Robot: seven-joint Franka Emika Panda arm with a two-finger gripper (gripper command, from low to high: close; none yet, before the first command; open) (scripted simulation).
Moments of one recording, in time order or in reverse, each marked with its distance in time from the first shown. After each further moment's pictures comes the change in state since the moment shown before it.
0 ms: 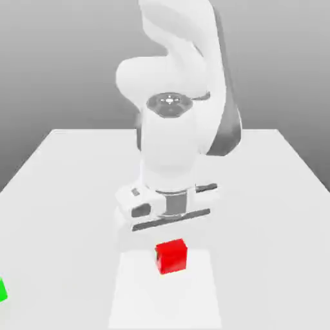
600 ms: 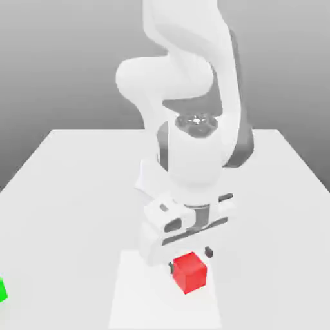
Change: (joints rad) arm 0.153 0.145 0.105 -0.119 -0.049 0.276 -0.110
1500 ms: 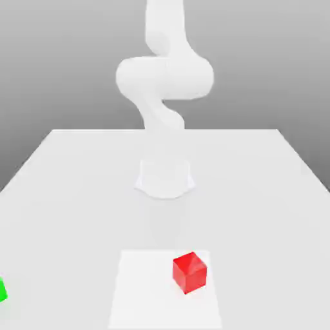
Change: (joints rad) arm -0.118 -0.974 0.005 0.361 -0.017 -0.619 0.363
